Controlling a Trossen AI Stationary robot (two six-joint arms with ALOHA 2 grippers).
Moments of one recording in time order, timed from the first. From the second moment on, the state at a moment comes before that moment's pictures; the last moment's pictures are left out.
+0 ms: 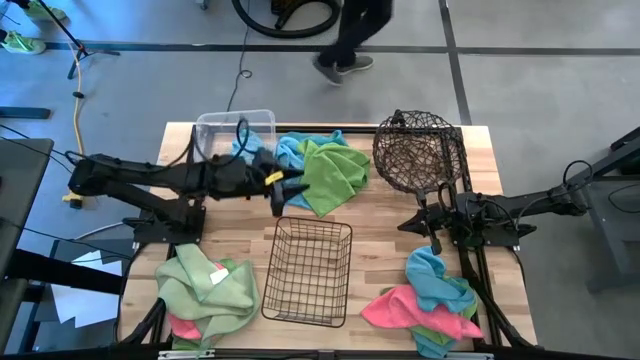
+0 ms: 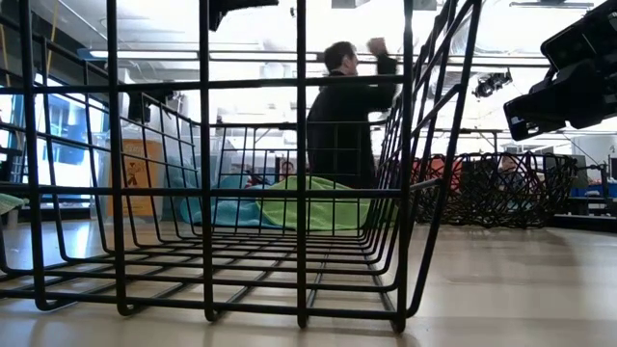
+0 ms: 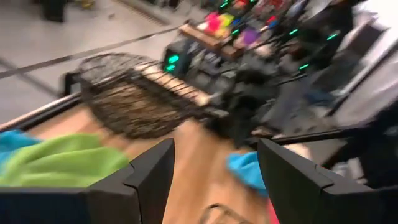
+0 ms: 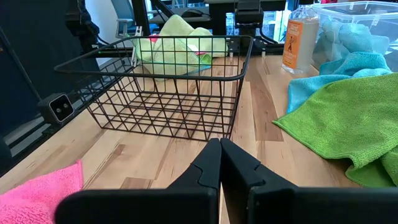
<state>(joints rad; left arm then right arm) -0.07 1.14 0.97 -0.02 -0.29 -0.45 0.14 0.20 0.01 0.01 -0.06 0.04</state>
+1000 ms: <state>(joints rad) -0.18 0.79 0.86 -0.10 -0.41 -0.30 0.14 0.26 0.07 0.86 0.31 0.36</state>
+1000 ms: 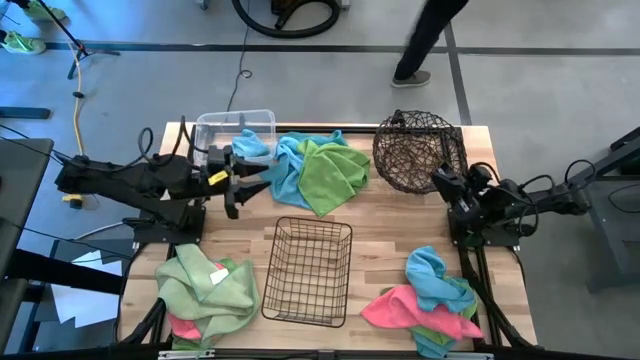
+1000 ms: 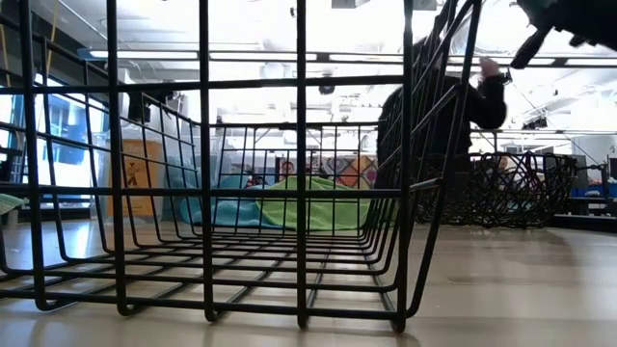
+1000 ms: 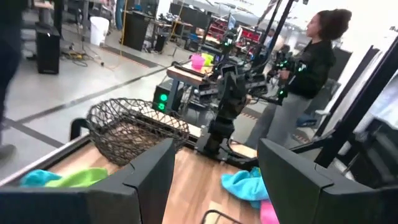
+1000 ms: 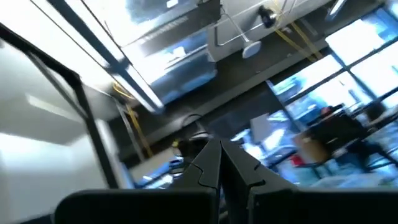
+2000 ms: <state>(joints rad) -0.18 0.77 0.86 -0.33 -0.40 -0.15 0.14 0.98 1.22 -1.11 0.15 0.79</state>
